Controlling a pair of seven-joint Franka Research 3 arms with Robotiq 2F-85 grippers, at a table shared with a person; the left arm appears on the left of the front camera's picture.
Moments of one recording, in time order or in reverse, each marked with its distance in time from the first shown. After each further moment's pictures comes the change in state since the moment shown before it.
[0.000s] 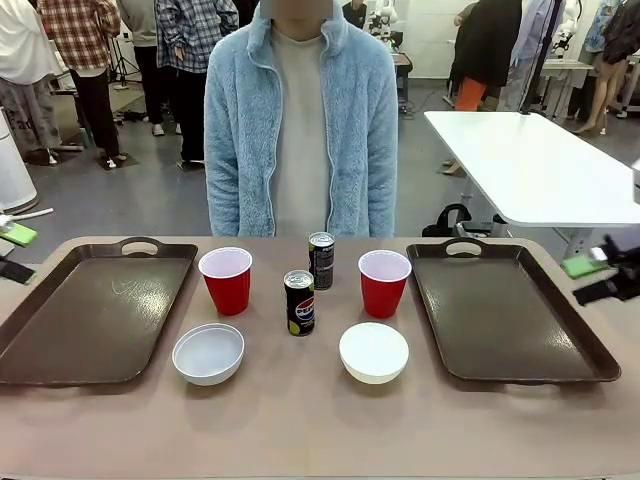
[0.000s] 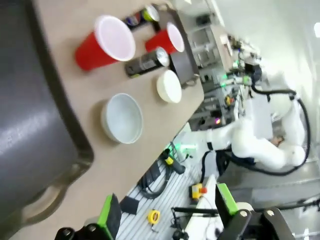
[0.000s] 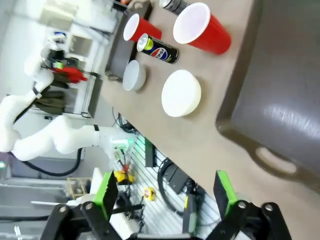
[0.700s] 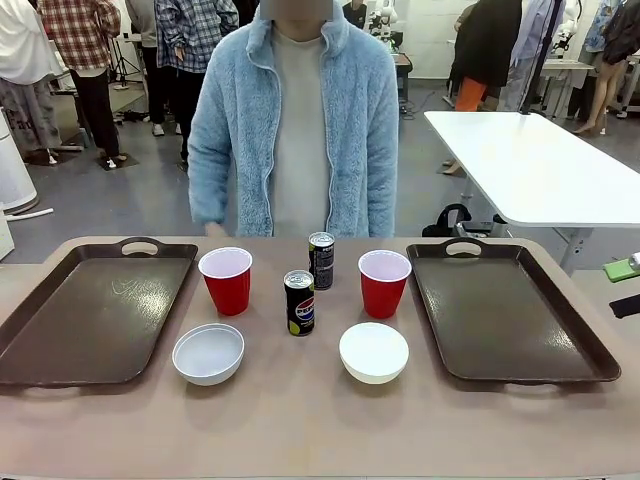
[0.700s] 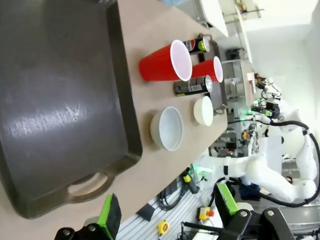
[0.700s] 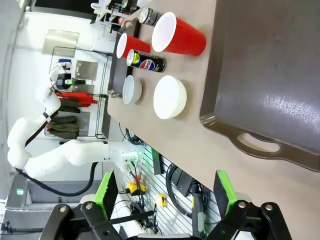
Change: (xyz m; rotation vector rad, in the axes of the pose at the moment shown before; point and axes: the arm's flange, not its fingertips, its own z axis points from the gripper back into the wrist) left arm -0.012 0.046 0.053 0.108 -0.128 0.154; right arm -0.014 -0.036 0.031 0.018 -0.072 -0.138
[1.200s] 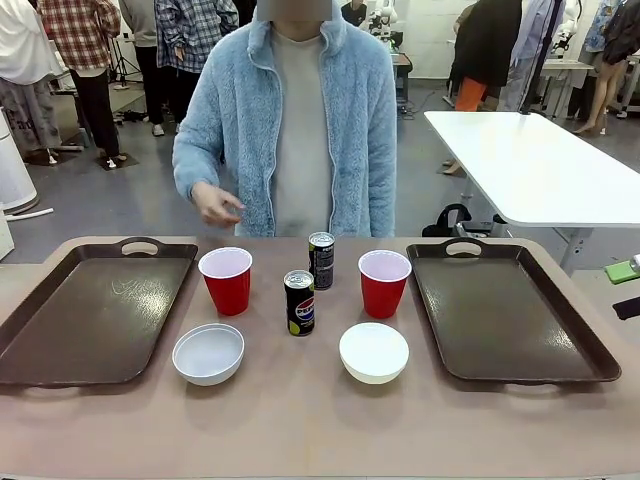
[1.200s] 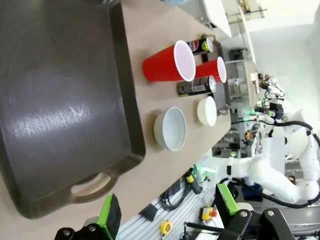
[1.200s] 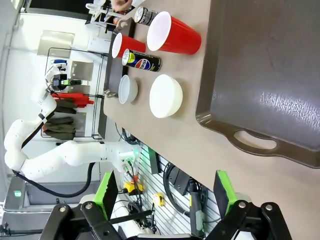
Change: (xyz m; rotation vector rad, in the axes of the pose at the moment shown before) left arm 0.000 0.000 -0.001 0.013 0.001 -0.004; right arm -0.001 0.001 0.000 -0.021 0.005 -0.006
